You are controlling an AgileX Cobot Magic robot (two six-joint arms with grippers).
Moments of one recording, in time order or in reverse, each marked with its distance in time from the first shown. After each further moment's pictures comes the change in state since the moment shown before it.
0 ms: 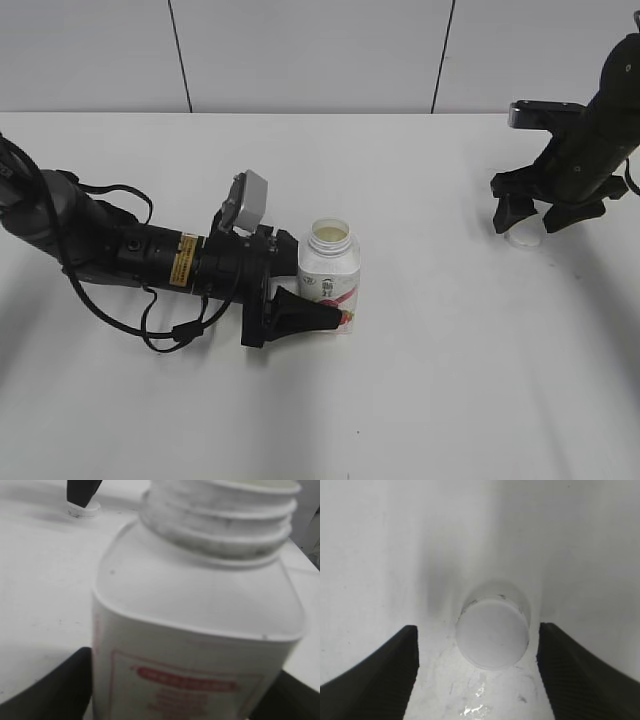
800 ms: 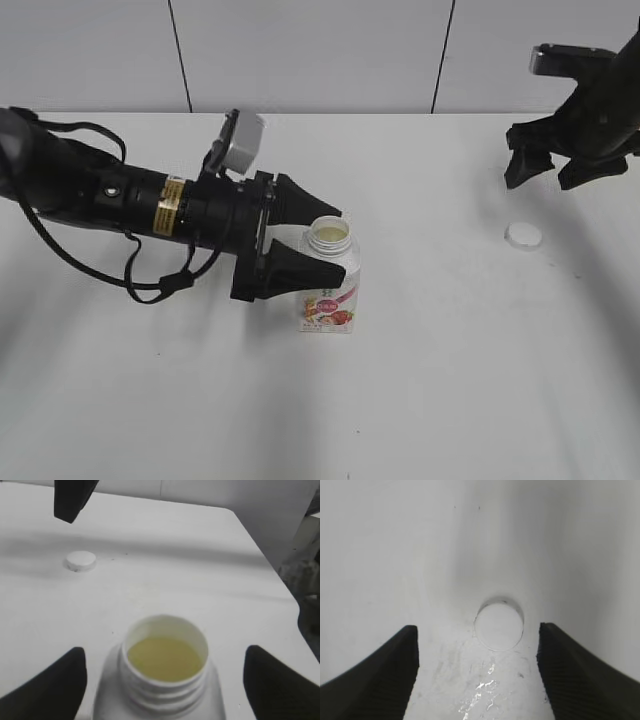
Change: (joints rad) left arm 0.000 -0.201 0.001 0.094 0.003 -0.125; right arm 0.000 -0.149 -0.010 0.009 0.043 0.025
